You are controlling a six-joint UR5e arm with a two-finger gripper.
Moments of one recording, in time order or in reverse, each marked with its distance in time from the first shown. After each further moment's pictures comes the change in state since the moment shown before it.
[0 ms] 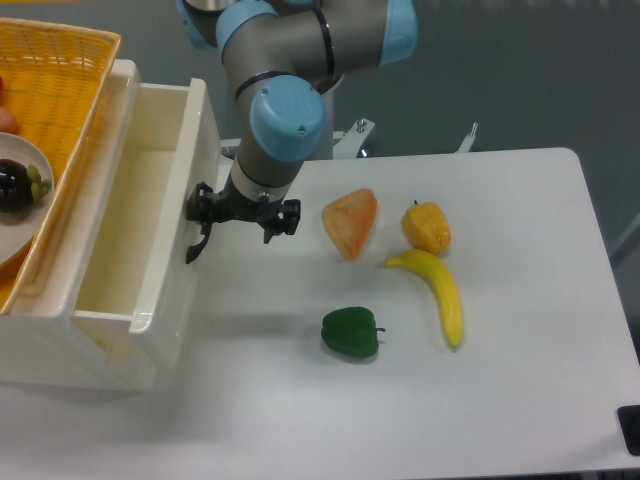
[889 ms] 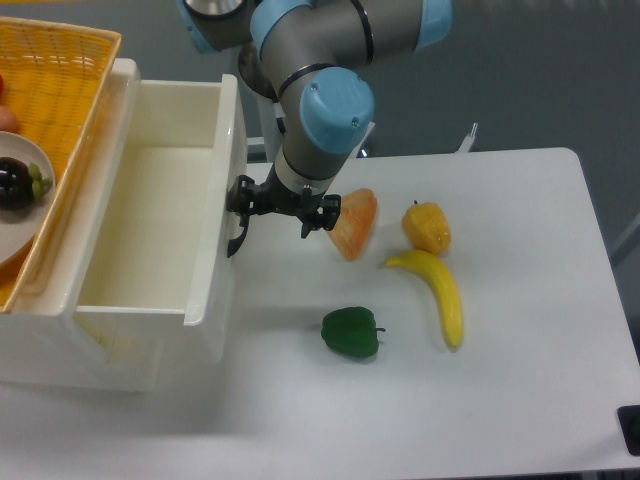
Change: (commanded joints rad) arm 0.069 0.008 0.017 -0.020 0.031 0.127
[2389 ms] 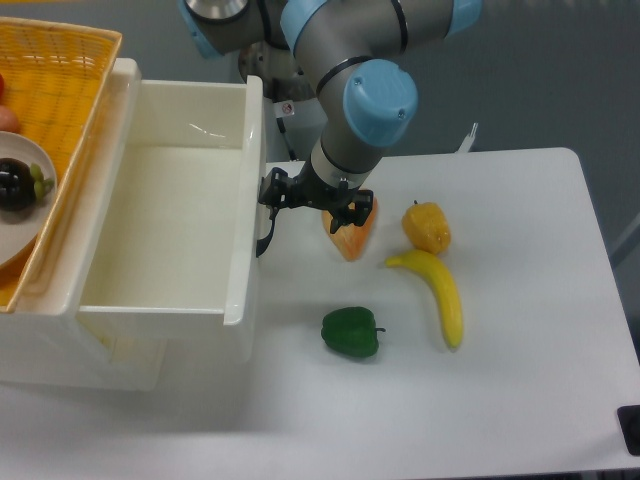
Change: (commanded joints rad) arm 0.063 -0.005 0.017 -0.048 0.006 0.080
